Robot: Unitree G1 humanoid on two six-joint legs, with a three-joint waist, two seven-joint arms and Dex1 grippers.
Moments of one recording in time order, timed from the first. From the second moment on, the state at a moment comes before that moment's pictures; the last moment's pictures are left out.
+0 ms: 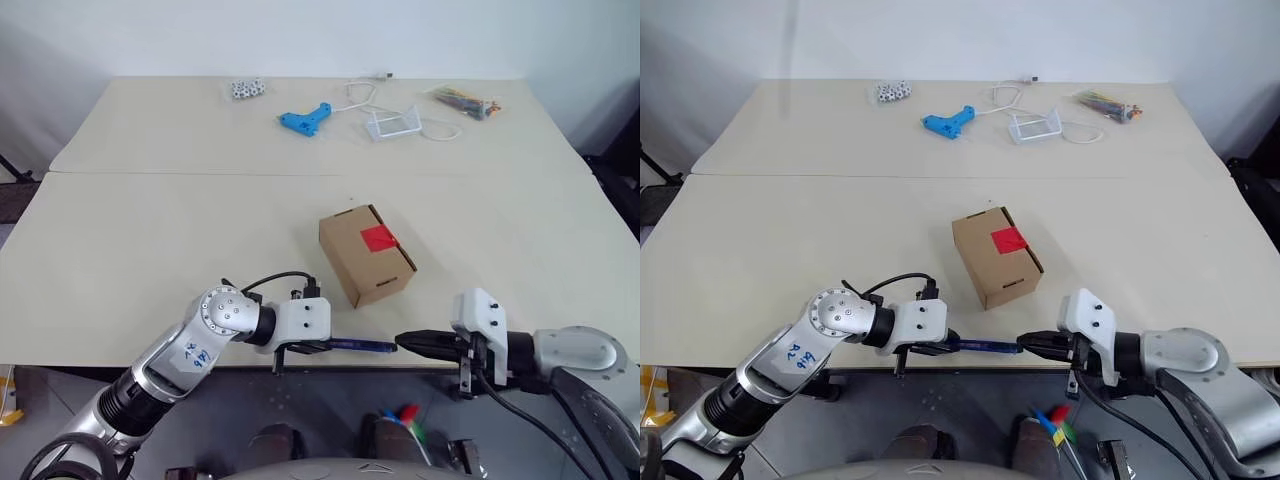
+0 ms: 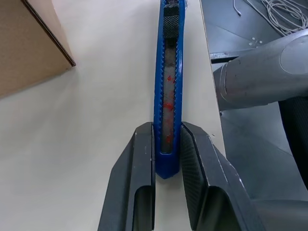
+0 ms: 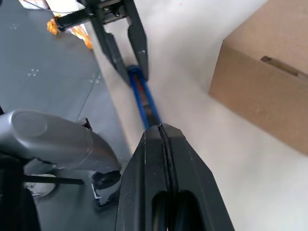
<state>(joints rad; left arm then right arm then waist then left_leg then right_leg) -0.44 0.65 -0.49 -0.45 0.00 0.66 -0.98 -0.01 -0.85 0.00 -0.59 0.52 0.59 0.93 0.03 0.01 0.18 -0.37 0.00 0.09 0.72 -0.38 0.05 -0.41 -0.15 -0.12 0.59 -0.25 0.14</state>
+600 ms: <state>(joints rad) -0.46 0.66 -0.52 -0.47 0.01 0.70 -0.96 -0.09 -0.79 0.17 -0.47 0.35 0.51 0.93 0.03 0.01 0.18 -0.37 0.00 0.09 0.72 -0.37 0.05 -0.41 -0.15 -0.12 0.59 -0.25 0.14</state>
